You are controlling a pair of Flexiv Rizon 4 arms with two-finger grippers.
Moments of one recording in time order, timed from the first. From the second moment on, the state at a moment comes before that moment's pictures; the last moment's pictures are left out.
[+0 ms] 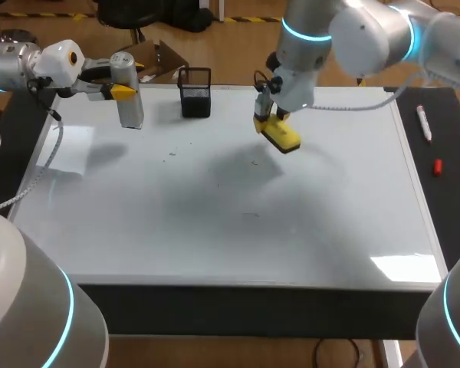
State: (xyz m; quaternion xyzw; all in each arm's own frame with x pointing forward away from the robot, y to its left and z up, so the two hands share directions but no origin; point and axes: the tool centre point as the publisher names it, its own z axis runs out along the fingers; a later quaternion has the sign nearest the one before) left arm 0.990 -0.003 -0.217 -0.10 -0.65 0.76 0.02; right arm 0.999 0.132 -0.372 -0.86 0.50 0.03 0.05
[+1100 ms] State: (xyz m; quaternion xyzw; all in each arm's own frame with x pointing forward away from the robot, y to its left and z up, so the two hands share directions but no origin) left arm 0.990 -0.003 -0.217 -0.10 -0.65 0.76 0.02; right arm 1.098 0.178 -0.401 -0.74 0.66 0.07 0.02
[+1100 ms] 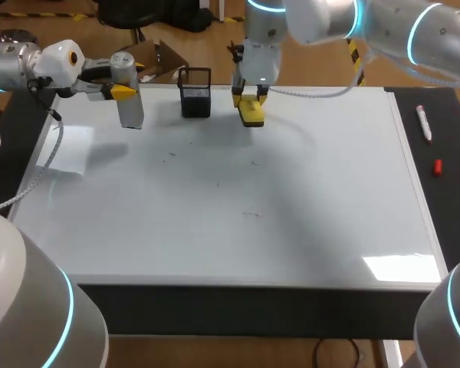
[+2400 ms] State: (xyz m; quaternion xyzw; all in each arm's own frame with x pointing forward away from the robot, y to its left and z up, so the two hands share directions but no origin) left arm 0.990 -0.003 -0.217 -0.10 -0.65 0.76 0.02; right arm 1.100 0.191 -0.404 -0.74 0.67 0.02 0.03
